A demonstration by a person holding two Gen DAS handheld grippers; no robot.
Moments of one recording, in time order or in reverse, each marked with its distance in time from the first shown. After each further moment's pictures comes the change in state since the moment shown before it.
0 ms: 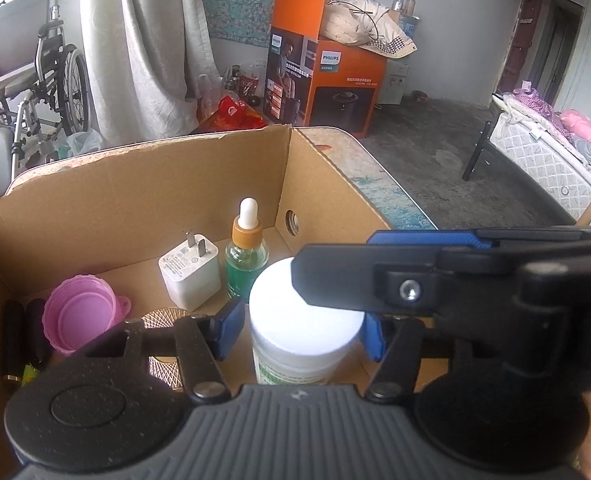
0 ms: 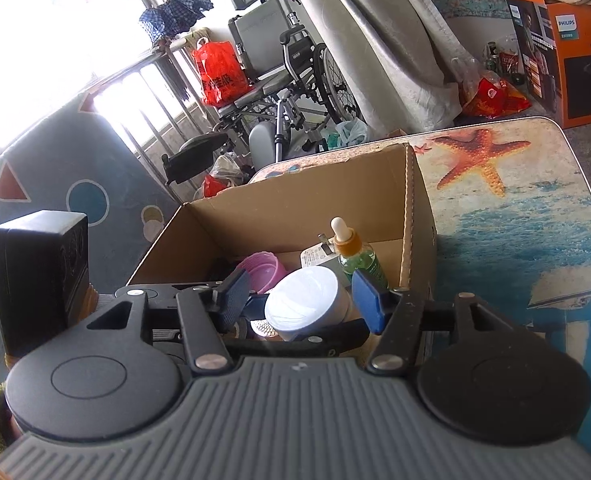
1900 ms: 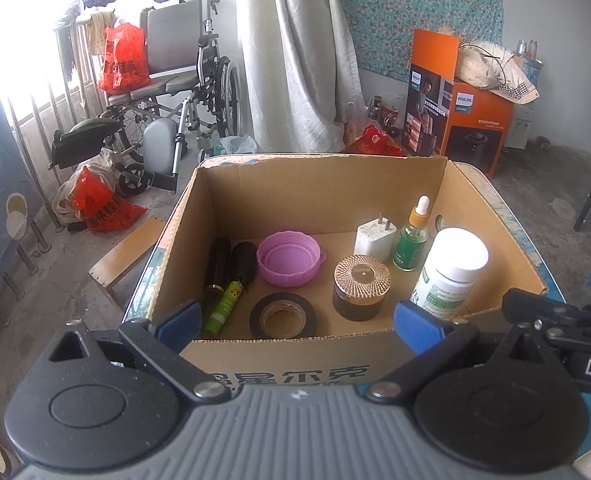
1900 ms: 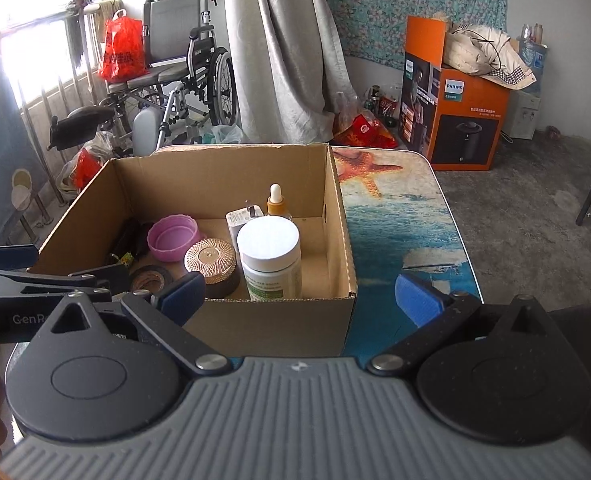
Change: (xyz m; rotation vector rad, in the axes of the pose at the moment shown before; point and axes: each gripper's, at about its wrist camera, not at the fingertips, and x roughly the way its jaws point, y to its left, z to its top) left arm -0.138 0.036 -0.051 -0.176 -0.074 0.391; right arm -0.028 0.122 -0.066 -0.172 -0.013 -0.535
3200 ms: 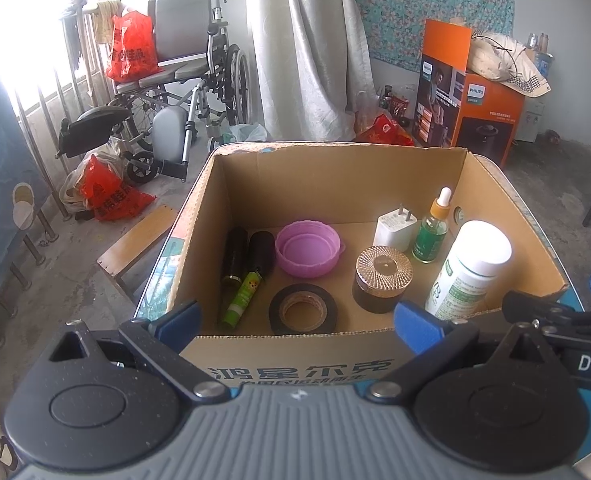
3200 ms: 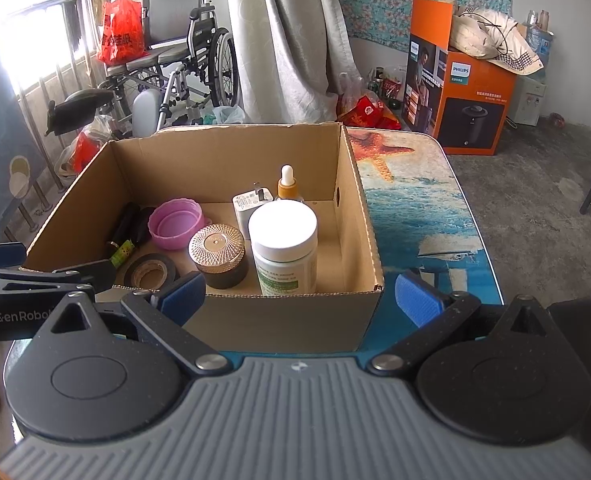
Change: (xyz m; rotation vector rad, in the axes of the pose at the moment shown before) left arm 0.008 0.009 0.000 -0.009 0.032 0.023; right arm 0.024 -0.001 -0.003 0.005 0.043 0.009
